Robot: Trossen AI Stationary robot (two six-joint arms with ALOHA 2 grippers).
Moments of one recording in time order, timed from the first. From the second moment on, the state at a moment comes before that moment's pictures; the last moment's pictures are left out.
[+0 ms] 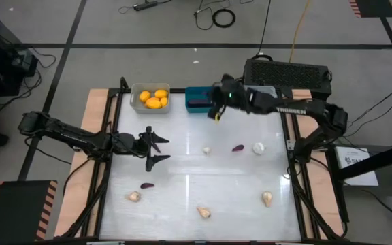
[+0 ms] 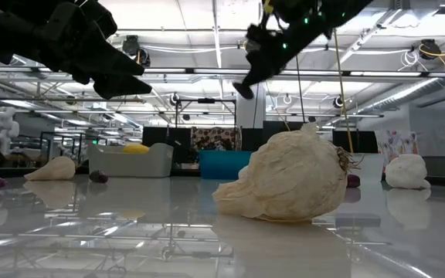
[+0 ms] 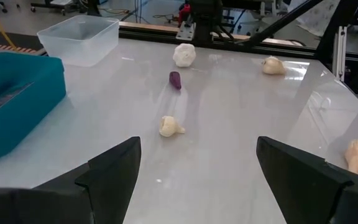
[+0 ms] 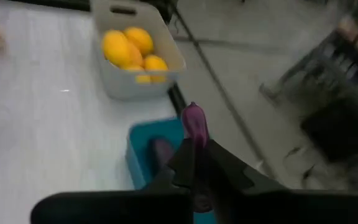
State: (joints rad) left arm -0.14 0.95 0.29 0.38 -0.19 -0.14; right arm -0.37 1.56 1.19 -0.13 0.24 -0.30
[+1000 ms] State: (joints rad) left arm -0.13 0.95 0.29 0.35 -0.19 -0.12; right arm -0.50 1.71 1.32 -0.40 0.07 -0.03
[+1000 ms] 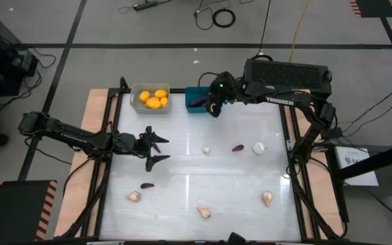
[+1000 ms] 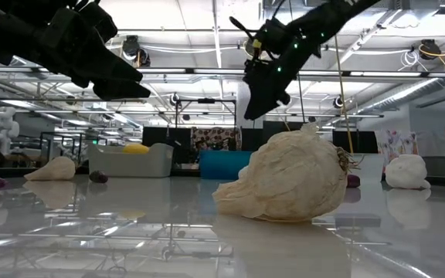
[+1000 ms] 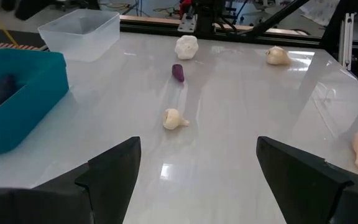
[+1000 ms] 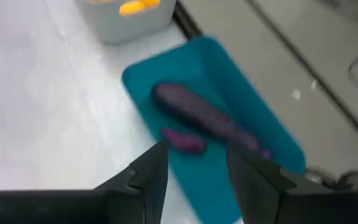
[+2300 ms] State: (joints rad) left arm -0.13 0.80 0.32 0.12 -1.10 -0.07; right arm 0.01 2.44 1.53 0.57 0.28 0.42
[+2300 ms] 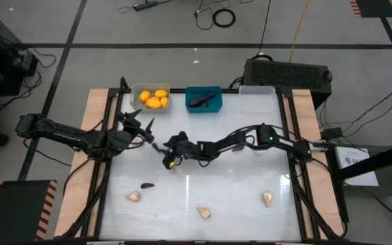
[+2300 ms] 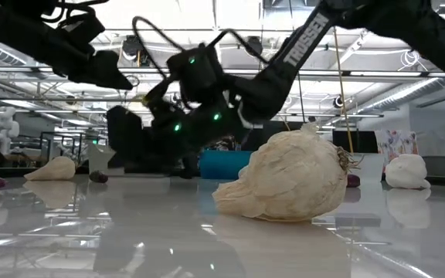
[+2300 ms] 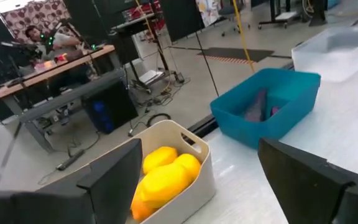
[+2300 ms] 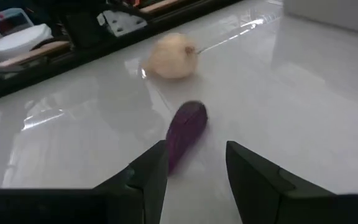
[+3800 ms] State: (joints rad) left arm -0.13 0.80 0.32 0.09 -1.07 -0.07; right arm -0.07 2.06 1.66 -0.49 0.29 0.16
